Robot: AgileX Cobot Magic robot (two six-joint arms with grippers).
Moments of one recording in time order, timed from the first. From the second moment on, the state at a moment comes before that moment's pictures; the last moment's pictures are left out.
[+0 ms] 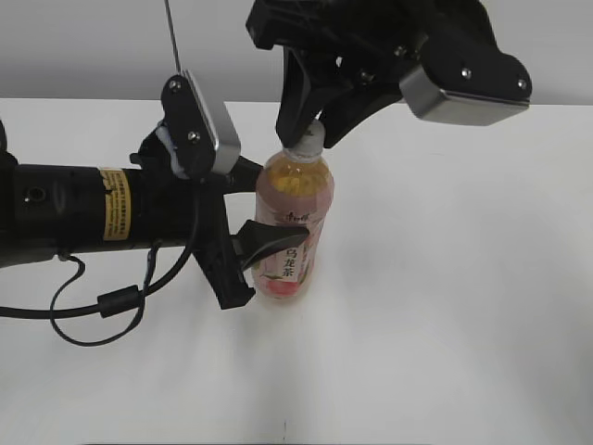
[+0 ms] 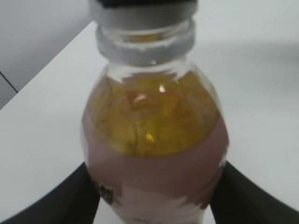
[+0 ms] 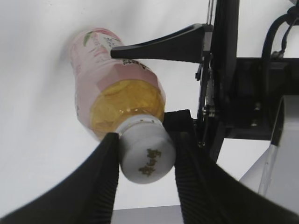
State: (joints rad) left arm -0.54 1.65 -0.69 0.91 -0.60 -0.37; right arm 0.61 1.79 -1.69 0.39 1.23 -3.13
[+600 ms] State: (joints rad) left arm -0.54 1.65 -0.70 0.91 -0.63 -0.37; right arm 0.61 1.77 -1.69 0.39 1.23 -3.13
